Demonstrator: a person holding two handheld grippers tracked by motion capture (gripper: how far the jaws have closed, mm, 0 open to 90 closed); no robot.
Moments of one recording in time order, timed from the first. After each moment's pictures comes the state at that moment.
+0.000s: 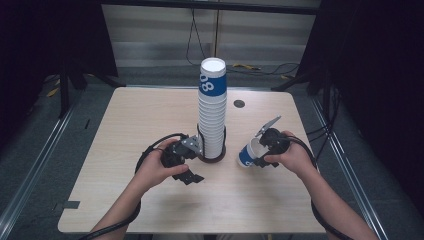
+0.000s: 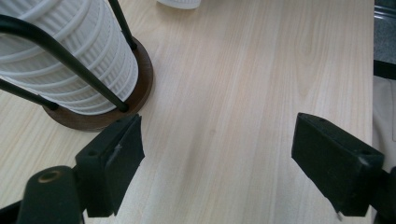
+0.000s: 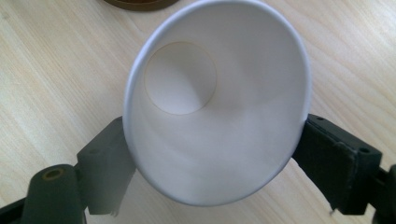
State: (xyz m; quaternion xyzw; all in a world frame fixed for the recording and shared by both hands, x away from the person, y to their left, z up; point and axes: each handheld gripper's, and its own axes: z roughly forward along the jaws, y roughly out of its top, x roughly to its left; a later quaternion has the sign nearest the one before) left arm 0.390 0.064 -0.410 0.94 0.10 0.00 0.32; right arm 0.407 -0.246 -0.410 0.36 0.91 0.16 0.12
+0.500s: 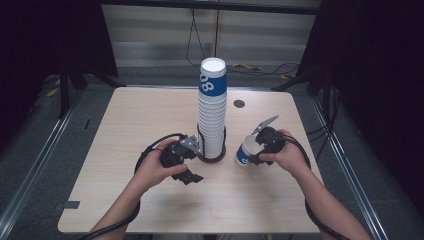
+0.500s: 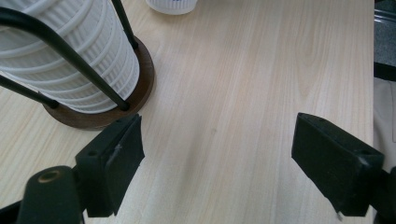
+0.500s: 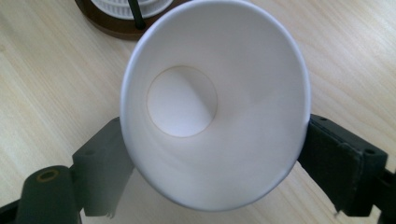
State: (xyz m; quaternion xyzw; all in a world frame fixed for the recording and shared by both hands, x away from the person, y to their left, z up) left arm 0.392 0.068 -0.412 0.94 0.10 -0.01 0.32; right arm 0.413 -0.236 -0.415 0.36 0.90 0.19 0.14
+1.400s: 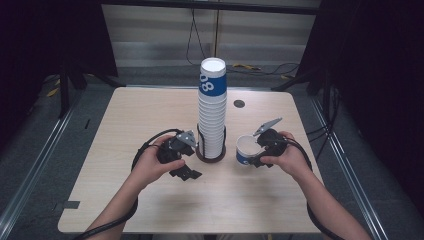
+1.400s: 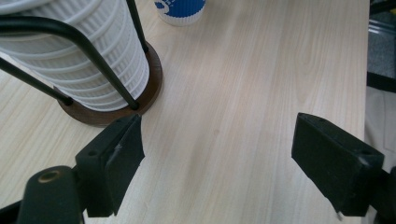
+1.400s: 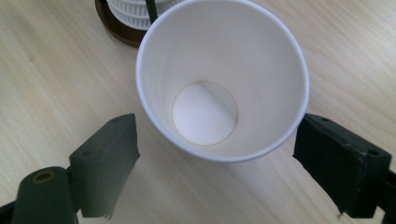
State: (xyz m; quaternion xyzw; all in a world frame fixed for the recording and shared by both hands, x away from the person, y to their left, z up) left arm 0.396 0.074 -0.399 0.94 0.13 -0.01 0.33; right arm 0.404 -0.239 -0.413 0.36 0.90 0.22 0.13
